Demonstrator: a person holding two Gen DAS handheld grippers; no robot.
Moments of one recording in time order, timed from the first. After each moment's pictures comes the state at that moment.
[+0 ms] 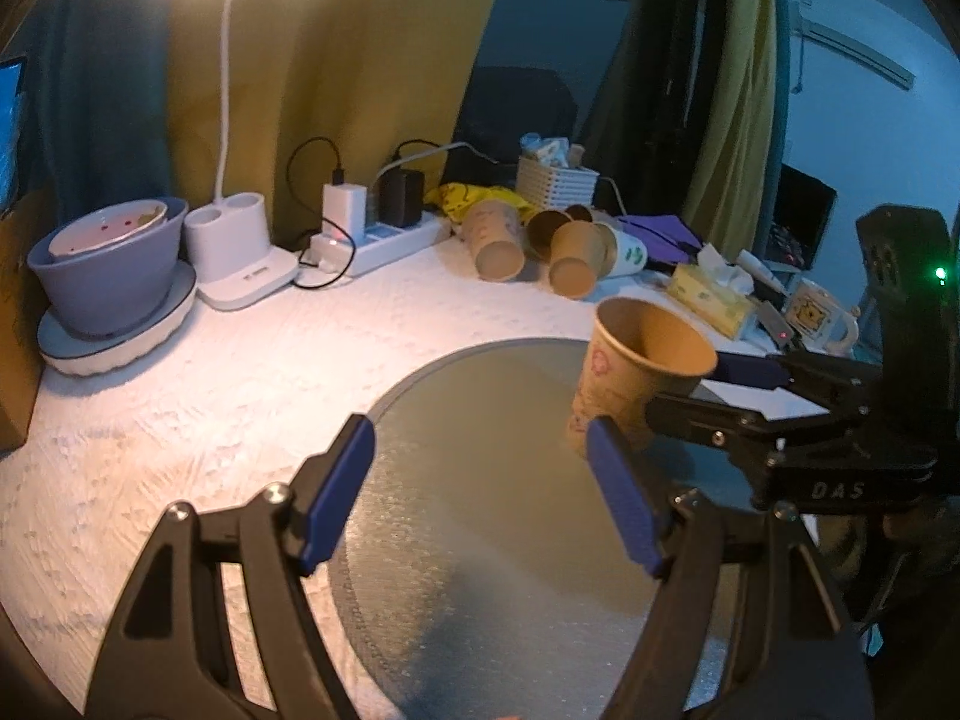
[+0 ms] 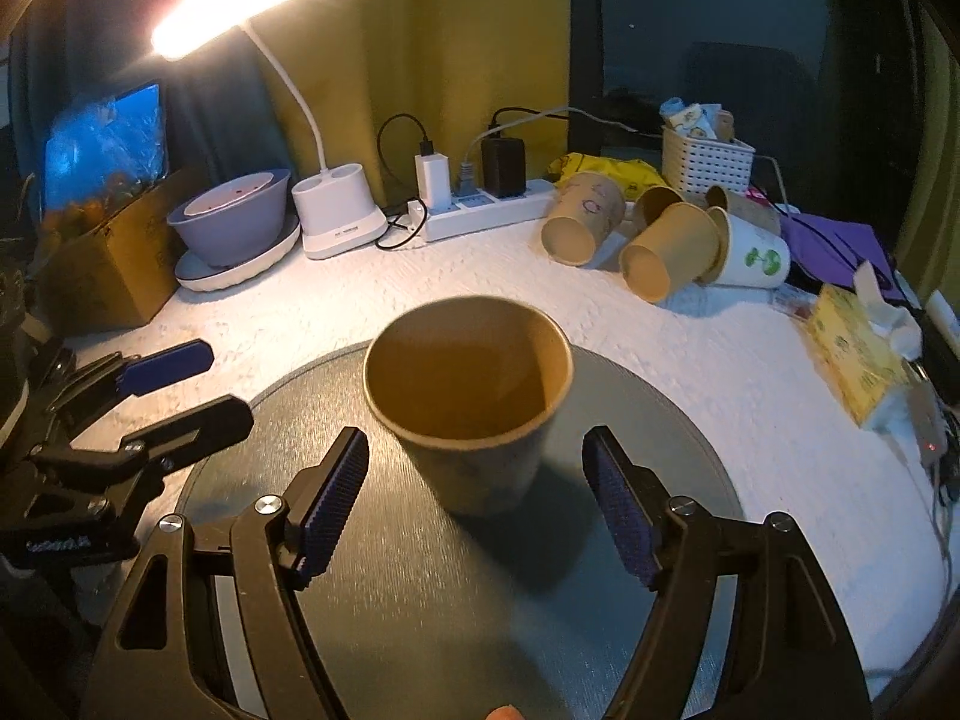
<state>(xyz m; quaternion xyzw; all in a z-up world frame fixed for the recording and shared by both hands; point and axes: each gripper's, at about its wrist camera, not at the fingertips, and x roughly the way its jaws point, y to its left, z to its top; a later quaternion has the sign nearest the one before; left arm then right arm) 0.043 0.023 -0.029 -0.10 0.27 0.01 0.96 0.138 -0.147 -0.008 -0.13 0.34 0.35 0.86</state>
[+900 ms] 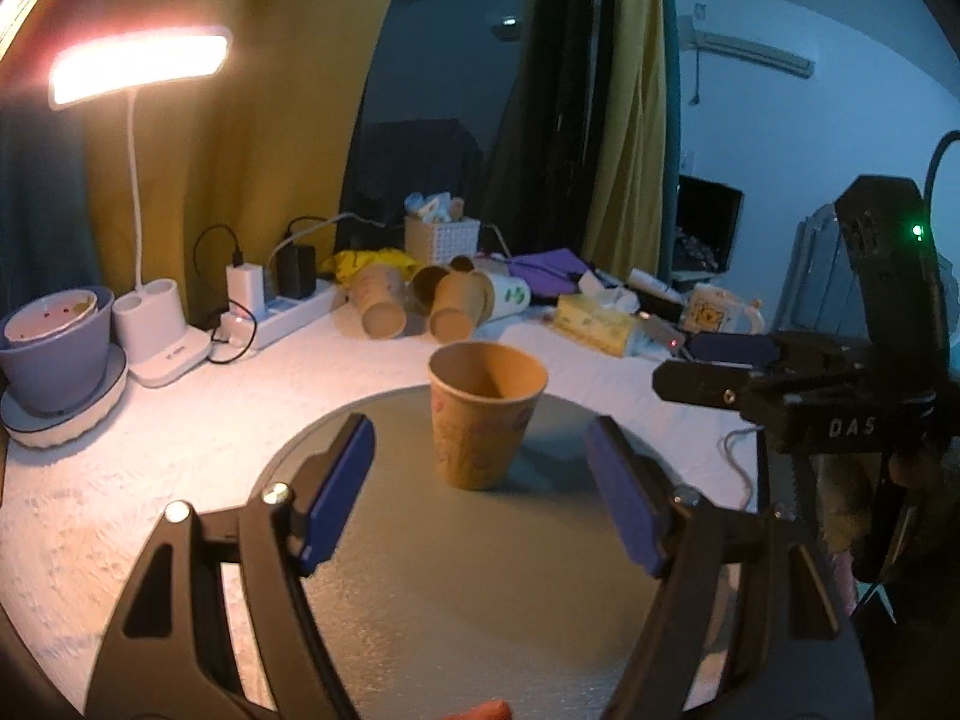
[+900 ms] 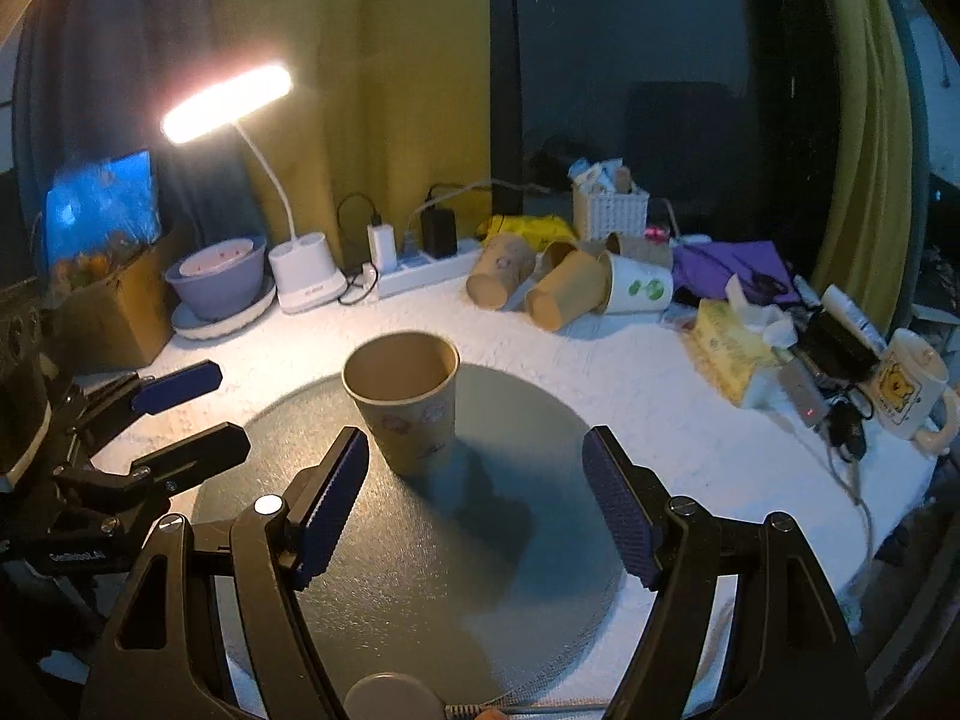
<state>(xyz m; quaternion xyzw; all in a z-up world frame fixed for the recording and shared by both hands) 0.005 -0.024 0.002 -0.06 0.20 -0.09 0.97 0.087 -0.219 0.046 -0.10 0.28 0.30 0.91</state>
